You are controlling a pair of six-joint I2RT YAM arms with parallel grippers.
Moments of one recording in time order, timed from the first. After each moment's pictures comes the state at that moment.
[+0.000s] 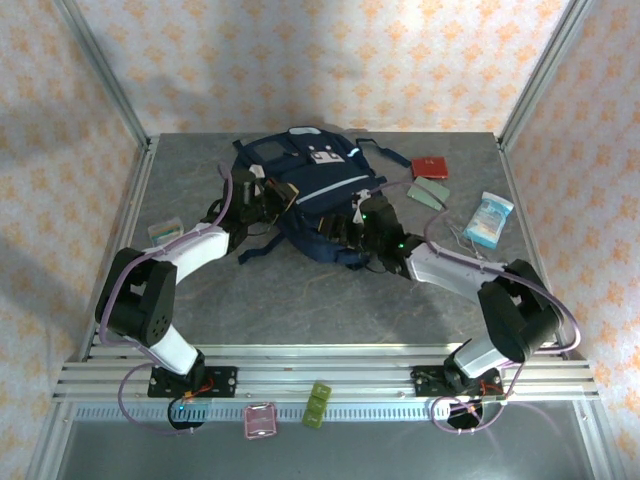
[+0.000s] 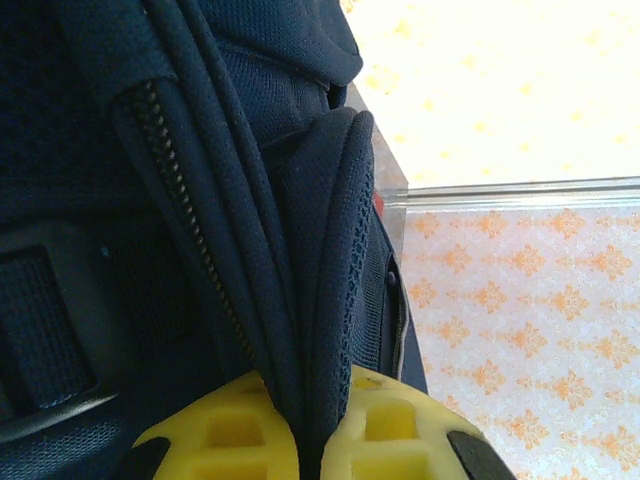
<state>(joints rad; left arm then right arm) -0.30 1.60 0.94 0.24 0.36 -1.21 0.62 1.53 0.86 0.14 -0.25 0.85</state>
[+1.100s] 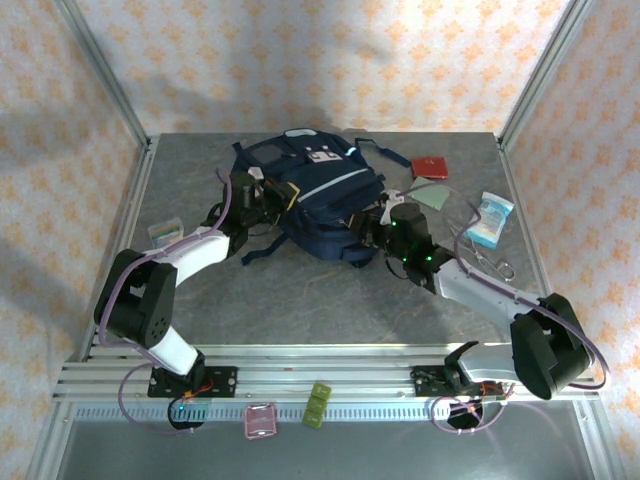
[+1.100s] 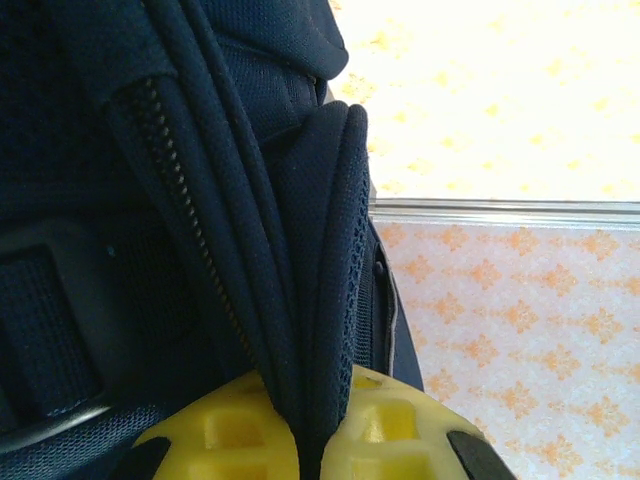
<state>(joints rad) -0.30 1.59 0.91 0.33 0.35 -1.33 0.54 1.28 0.69 0.14 -0.10 0.62</state>
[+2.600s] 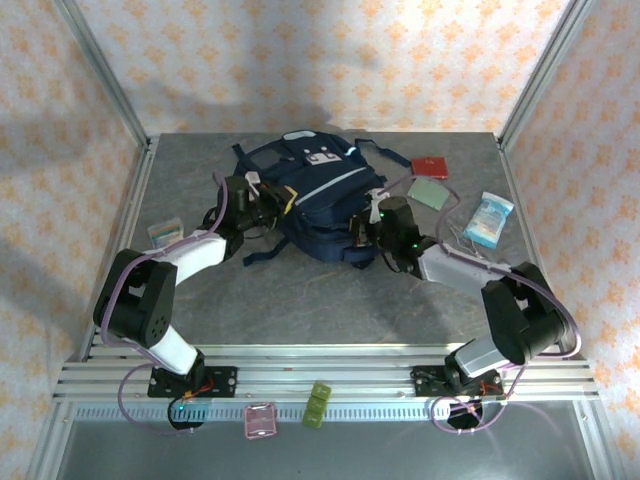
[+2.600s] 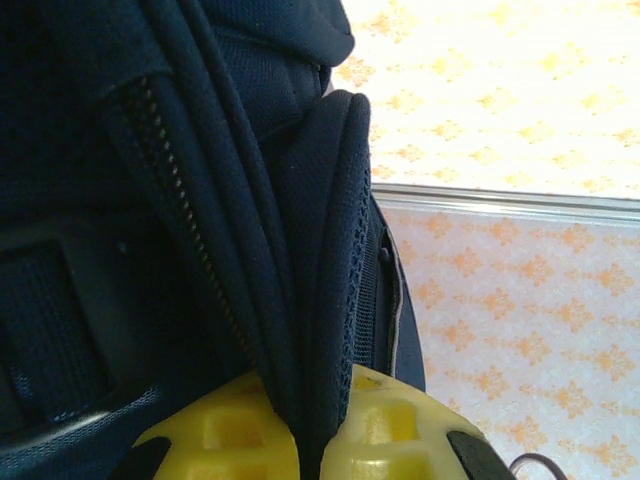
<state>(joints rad) -0.26 1.59 0.85 0.39 0.44 -1.37 0.50 1.48 0.77 0.13 -0.11 0.42</state>
